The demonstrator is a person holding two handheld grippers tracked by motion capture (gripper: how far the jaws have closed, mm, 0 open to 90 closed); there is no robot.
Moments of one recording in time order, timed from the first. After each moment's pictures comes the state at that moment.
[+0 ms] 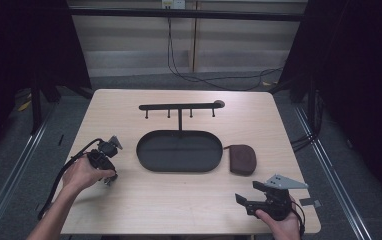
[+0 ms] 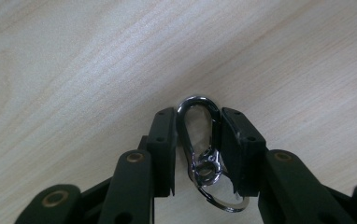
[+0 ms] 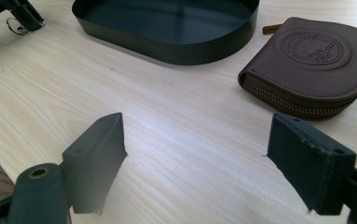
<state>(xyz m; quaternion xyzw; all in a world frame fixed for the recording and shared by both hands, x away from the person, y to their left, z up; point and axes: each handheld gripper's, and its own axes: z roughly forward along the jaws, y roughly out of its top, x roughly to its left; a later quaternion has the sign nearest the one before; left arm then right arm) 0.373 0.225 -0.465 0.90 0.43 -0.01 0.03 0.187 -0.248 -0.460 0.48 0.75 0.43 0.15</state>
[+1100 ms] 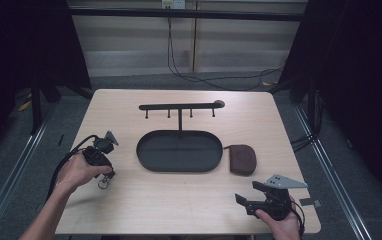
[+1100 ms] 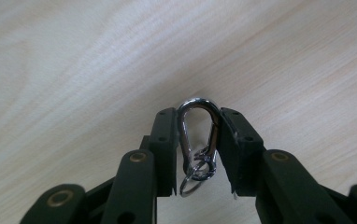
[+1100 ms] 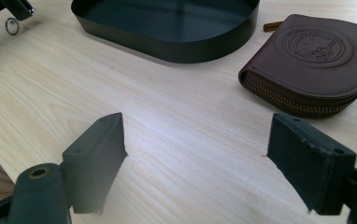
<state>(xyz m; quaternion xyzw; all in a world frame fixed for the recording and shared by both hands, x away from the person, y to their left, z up) 0.375 0.239 -0.445 0.89 0.45 -0.03 0.06 0.188 -0.248 -0.461 0.48 0.75 0.43 0.15</state>
